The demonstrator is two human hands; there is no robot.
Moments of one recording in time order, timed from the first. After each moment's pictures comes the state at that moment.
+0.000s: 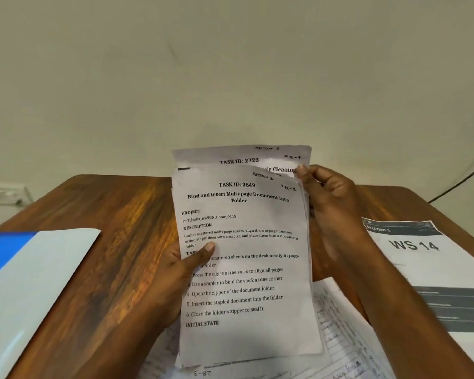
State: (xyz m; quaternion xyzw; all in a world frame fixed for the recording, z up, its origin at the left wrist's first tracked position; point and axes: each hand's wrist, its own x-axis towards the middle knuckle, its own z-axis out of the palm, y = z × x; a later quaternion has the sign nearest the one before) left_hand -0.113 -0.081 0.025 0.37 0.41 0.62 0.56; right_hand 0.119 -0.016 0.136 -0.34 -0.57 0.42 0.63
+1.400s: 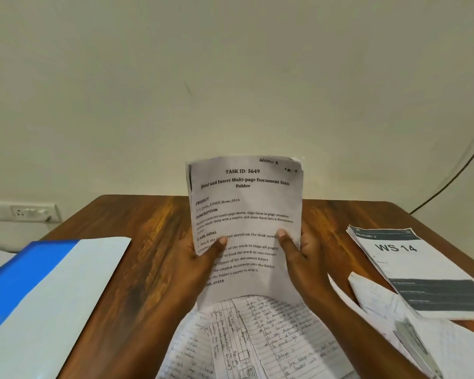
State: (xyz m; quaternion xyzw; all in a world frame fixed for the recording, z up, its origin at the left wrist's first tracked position) left_hand -0.114 -0.132 0.067 0.45 0.49 0.64 0.38; right_hand 0.089 -0.096 0.070 -0.43 -0.57 0.37 0.59
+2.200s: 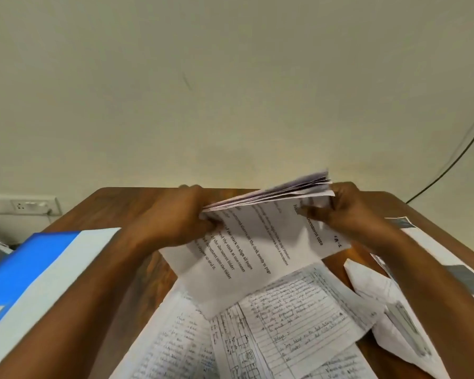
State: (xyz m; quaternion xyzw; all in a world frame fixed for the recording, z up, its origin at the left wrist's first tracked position) left_hand -0.156 -0.138 0.177 0.81 0.54 0.24 0.03; right_hand 0.169 -0.090 0.162 -0.47 -0.75 0.25 0.39
